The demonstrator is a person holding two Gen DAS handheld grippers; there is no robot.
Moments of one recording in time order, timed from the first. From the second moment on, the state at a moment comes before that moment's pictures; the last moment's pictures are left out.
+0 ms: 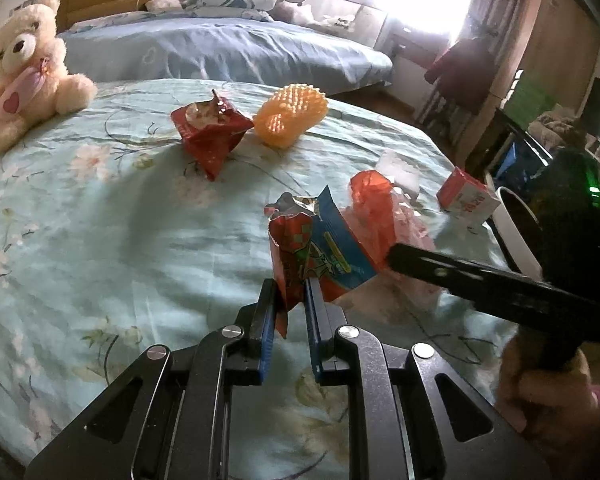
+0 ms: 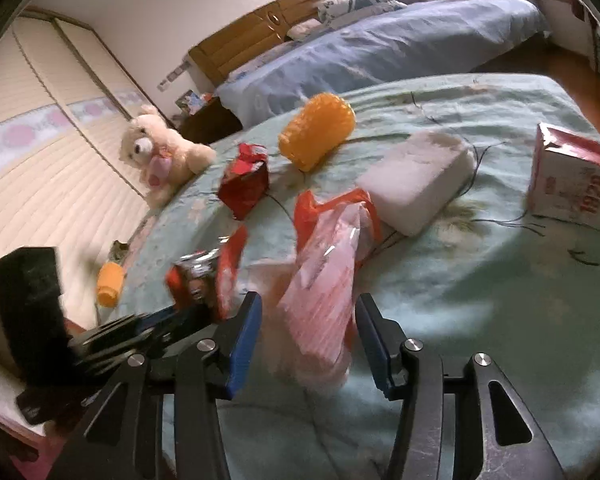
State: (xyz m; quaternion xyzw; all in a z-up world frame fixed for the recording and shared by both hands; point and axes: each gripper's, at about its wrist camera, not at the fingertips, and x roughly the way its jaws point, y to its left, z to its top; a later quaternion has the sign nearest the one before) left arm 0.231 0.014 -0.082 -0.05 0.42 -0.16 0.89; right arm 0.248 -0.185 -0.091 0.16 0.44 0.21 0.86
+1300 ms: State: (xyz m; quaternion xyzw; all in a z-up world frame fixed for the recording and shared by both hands) left arm 0.202 -0.185 -0.051 0.05 0.40 -0.32 0.86; right arm 0.135 -0.354 -0.043 0.16 0.36 0.06 0.92
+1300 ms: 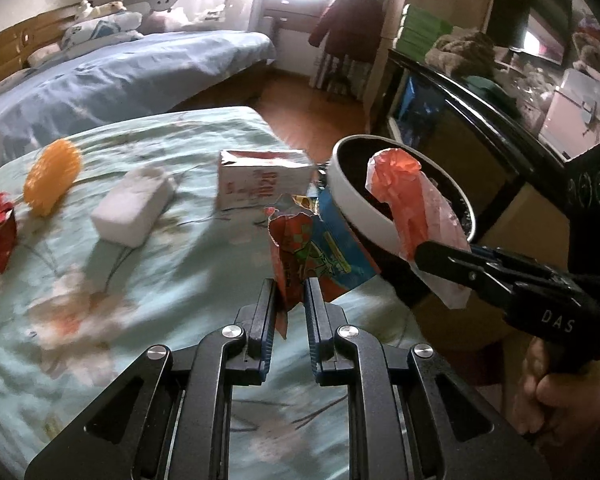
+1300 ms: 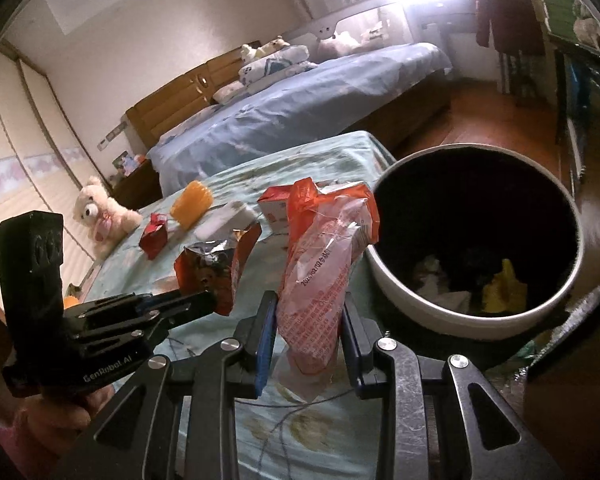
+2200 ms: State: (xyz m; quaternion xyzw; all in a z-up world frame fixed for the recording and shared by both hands) left arm 0.205 -0.267 -0.035 0.08 0.38 -0.37 0.84; right arm 0.119 -0.431 -0.037 0.18 0.34 -0.03 0.92
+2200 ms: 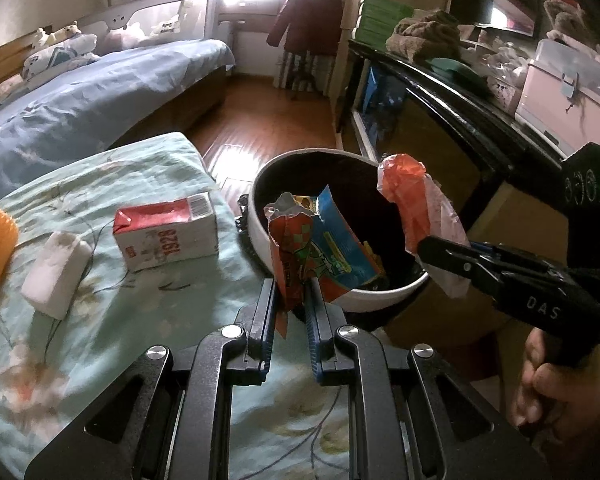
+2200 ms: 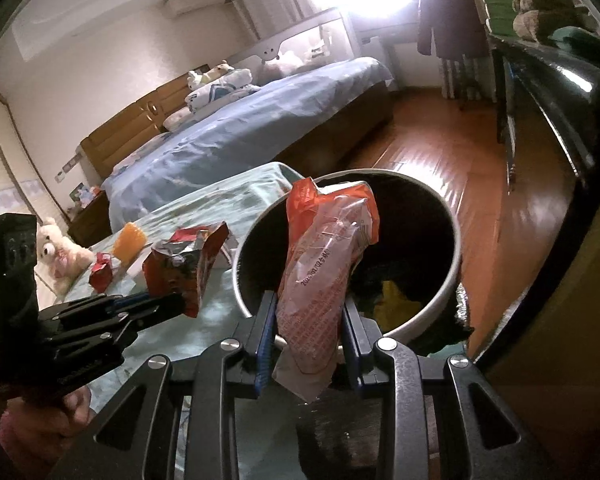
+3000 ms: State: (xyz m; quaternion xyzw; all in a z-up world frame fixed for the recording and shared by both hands) left arm 0.227 -0.300 -0.035 0.09 0.39 -0.38 0.84; right arm 0.140 -0.448 -0.040 0.16 0.35 -0.05 0.92
